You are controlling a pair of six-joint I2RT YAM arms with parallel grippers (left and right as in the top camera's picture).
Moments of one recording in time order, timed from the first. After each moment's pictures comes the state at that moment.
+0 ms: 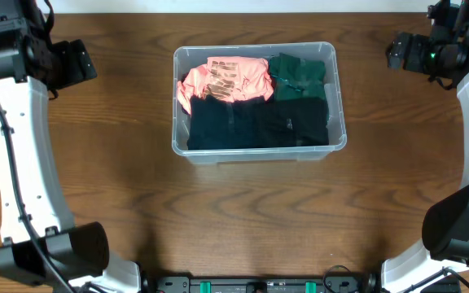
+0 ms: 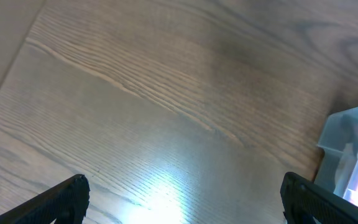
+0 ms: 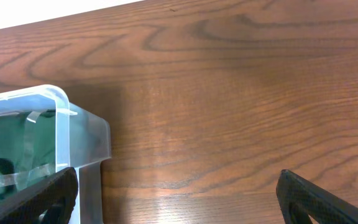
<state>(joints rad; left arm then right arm) 0.22 1.71 2.00 -1.32 -0.16 -0.15 -0.21 1.81 1.74 -0.86 -0.19 0.04</state>
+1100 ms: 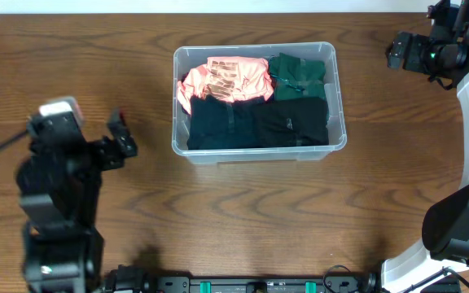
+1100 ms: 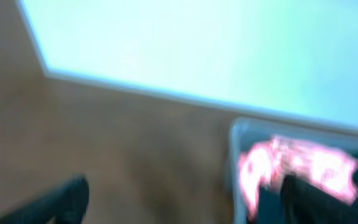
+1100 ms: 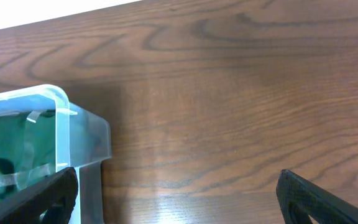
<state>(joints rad) 0.06 0.70 0.89 -0.45 0.00 -0.15 -0.21 1.81 1.74 -0.86 -0.18 0.04</state>
